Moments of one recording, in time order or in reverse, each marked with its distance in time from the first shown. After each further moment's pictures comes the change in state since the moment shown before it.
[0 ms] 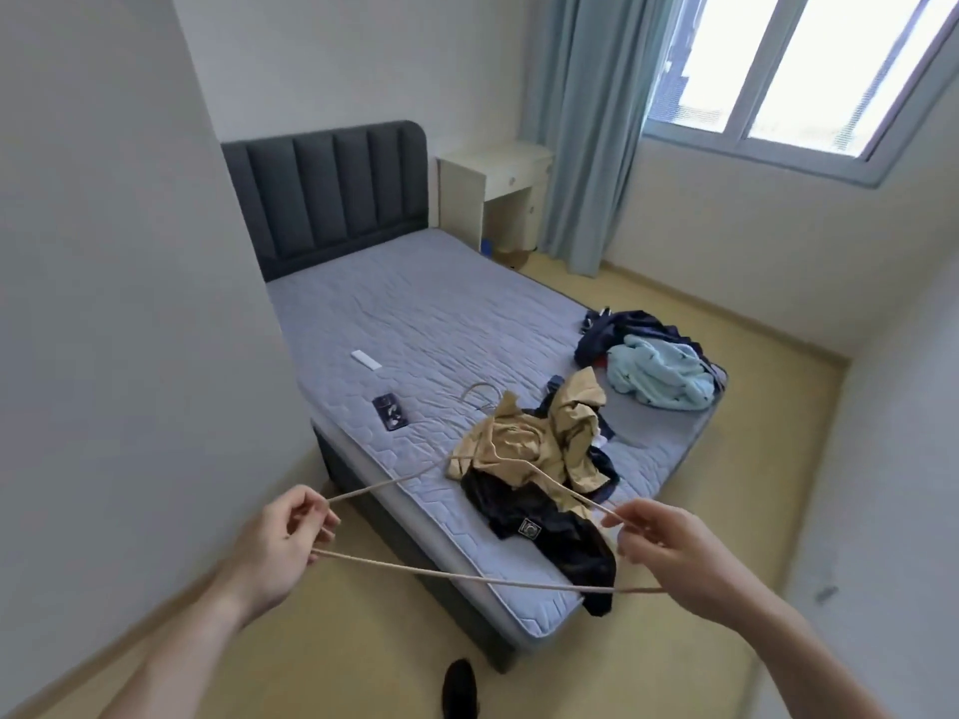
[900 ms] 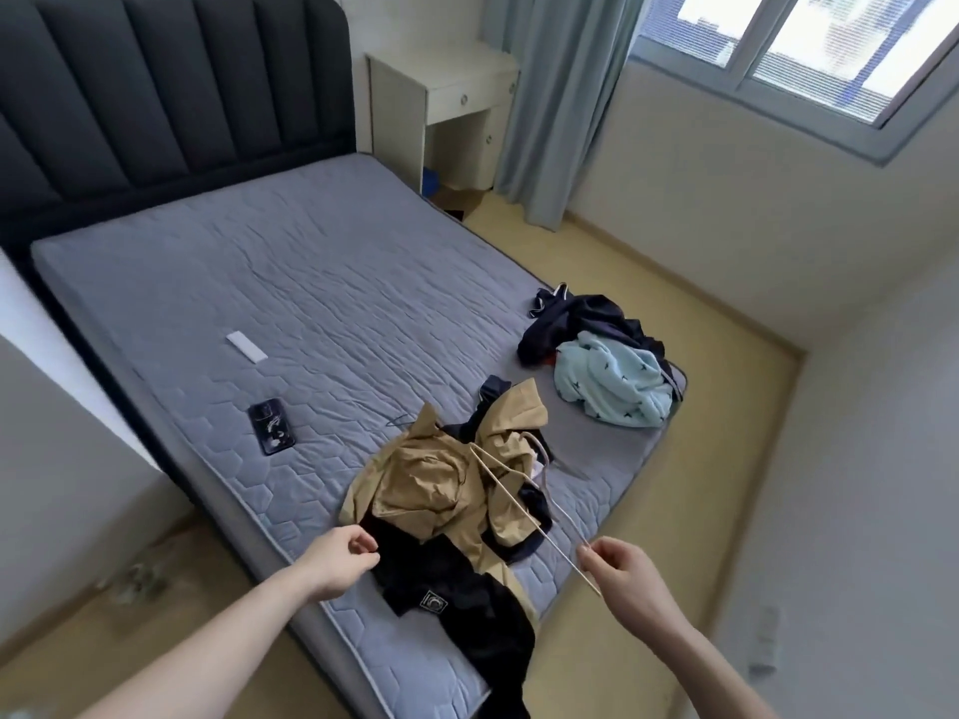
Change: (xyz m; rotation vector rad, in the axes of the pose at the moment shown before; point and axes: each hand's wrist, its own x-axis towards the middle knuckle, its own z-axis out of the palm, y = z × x) left_hand 0.365 0.013 0.305 0.331 -0.539 -0.322; right_hand 0.338 0.152 -0.120 -0.002 0.069 0.358
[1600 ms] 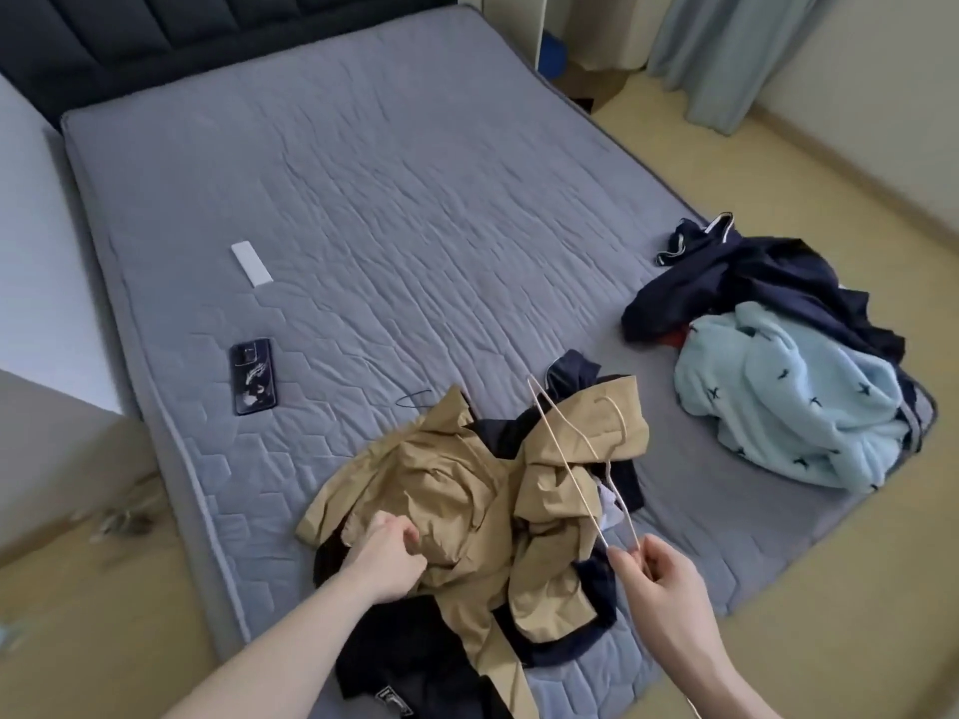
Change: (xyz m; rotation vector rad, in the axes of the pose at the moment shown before) left_hand 0.347 0.036 0.134 0.119 0.082 -0.319; right_hand 0.398 0.099 0.057 0.101 -0.075 -0.008
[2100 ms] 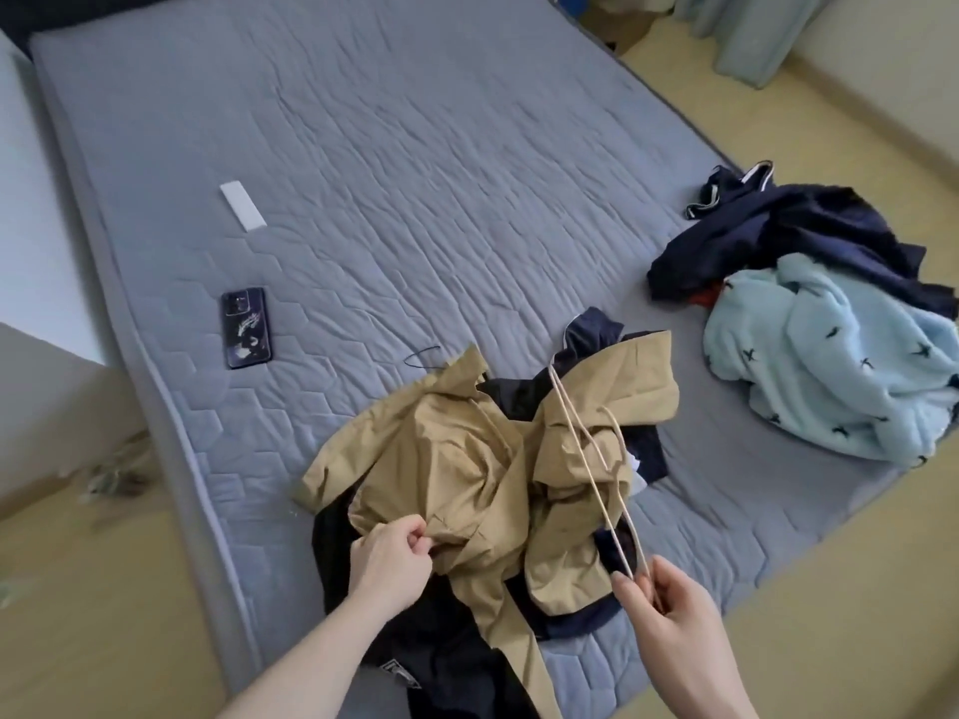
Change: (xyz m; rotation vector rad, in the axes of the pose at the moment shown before) left_hand 0.023 -0.042 0.089 -0.066 0.266 -0.033; right_hand -0.019 0.061 0.047 -0.021 -0.047 0.006
